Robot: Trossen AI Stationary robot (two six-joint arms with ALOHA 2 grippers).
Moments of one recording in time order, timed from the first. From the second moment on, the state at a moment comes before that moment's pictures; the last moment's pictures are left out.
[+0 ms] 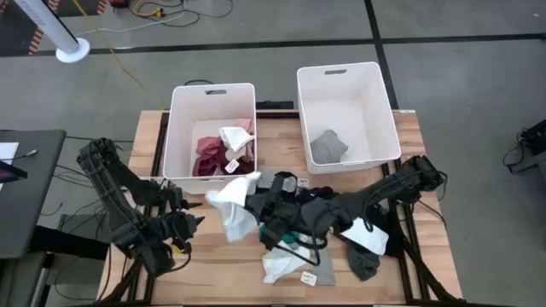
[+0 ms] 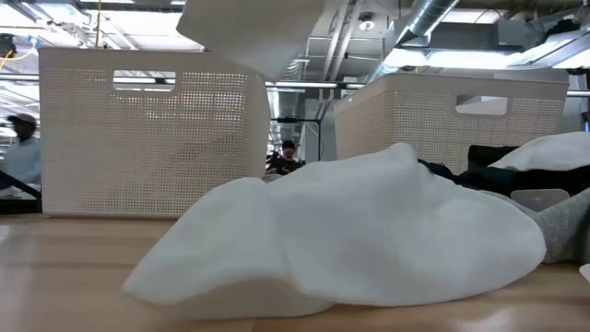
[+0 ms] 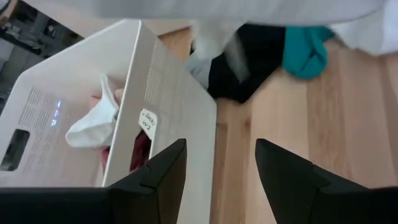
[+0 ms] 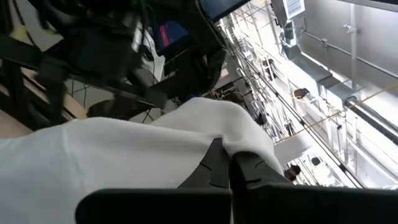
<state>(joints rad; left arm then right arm) -0.96 1.40 1.34 -1.50 -0.90 -0.91 0.42 1.85 1.74 0.21 0.73 -1.08</state>
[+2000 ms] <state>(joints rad) -0.94 1.40 1.03 -0.91 -0.87 -0.63 -0.23 1.99 2.06 0.05 -0.45 -0.37</state>
